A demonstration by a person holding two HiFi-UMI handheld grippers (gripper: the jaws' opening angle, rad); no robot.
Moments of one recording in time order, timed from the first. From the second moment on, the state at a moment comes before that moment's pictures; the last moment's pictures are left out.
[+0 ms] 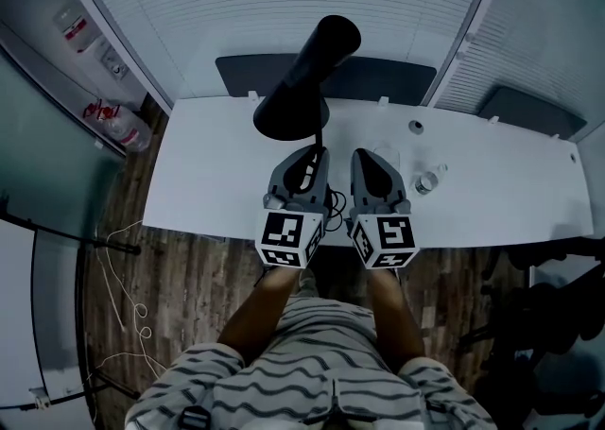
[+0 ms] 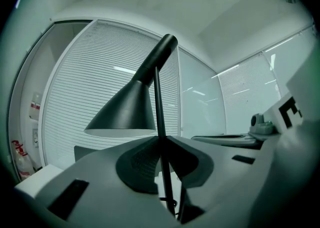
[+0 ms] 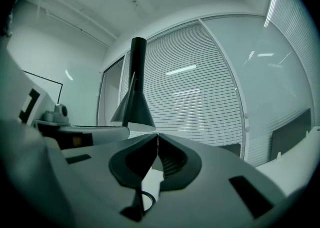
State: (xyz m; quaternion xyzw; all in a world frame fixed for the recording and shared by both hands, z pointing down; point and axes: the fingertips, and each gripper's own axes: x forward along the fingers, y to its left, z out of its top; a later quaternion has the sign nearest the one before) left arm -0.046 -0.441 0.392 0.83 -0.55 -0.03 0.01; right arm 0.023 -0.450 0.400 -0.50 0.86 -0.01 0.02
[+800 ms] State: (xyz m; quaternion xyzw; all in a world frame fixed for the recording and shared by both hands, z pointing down) left arm -0.043 -0.412 0.390 0.83 -0.56 -0.04 0.02; right arm 0.017 -0.424 0.394 -0.48 0.87 -0.01 0.03
